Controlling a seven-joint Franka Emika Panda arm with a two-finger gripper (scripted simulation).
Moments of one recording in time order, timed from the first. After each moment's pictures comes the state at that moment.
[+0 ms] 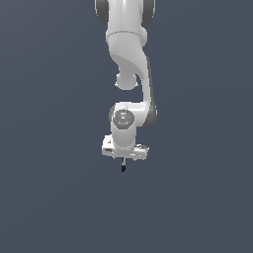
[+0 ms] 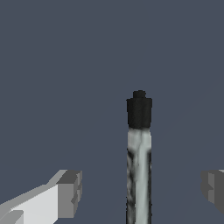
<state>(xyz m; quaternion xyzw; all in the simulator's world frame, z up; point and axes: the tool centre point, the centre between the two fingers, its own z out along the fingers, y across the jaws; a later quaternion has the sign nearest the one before) 0.035 -0.010 0.026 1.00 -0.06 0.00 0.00</state>
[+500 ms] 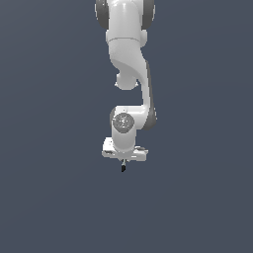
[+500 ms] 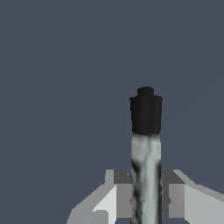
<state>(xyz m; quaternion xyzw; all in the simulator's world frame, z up) 0.036 -0.010 0.010 1.00 -0.06 0.00 0.00</state>
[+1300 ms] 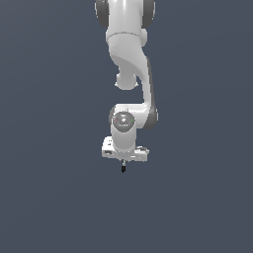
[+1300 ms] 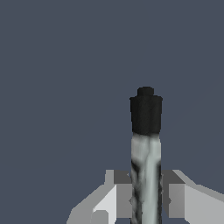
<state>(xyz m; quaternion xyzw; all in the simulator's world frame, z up) 0.044 -0.009 0.026 1.00 -0.06 0.00 0.00</state>
